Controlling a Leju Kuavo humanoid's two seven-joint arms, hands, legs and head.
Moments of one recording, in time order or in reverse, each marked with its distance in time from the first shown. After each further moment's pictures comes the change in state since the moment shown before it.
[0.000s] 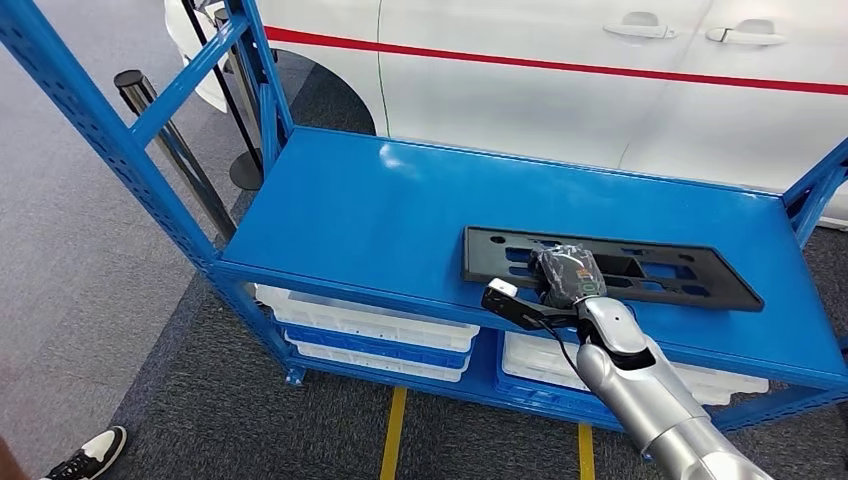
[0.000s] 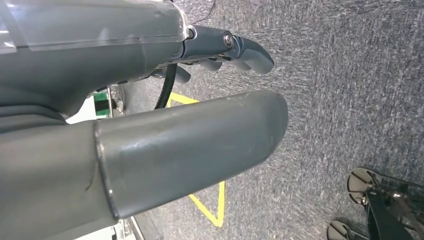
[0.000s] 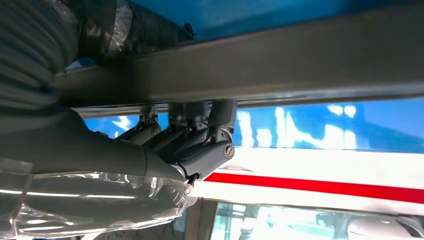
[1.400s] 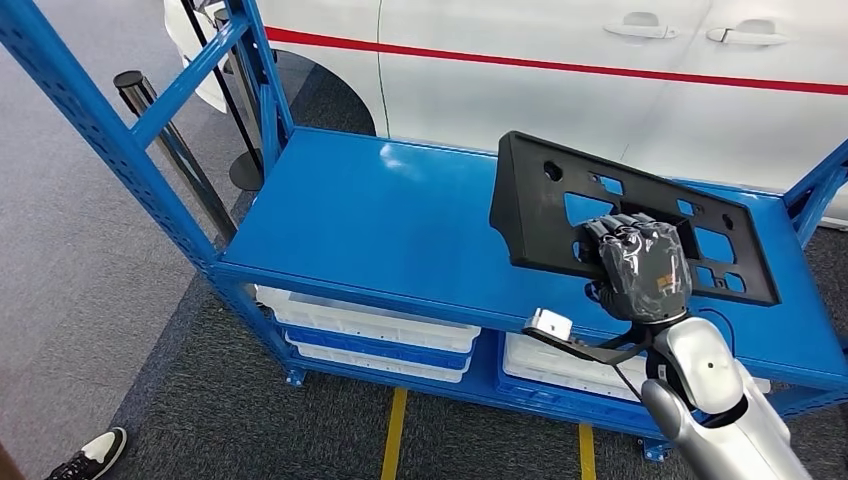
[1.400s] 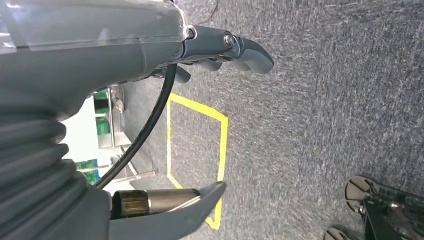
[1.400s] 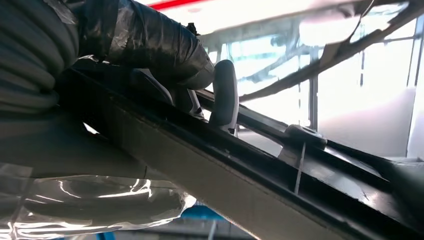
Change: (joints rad) left arm 0.003 -0.004 0.056 0.000 -0.047 0.021 -0.010; right arm 0.236 -0.228 -0.163 -0.710 0.286 -0.208 -0.083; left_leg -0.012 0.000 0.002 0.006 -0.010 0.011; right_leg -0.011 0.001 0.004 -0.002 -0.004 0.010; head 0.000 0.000
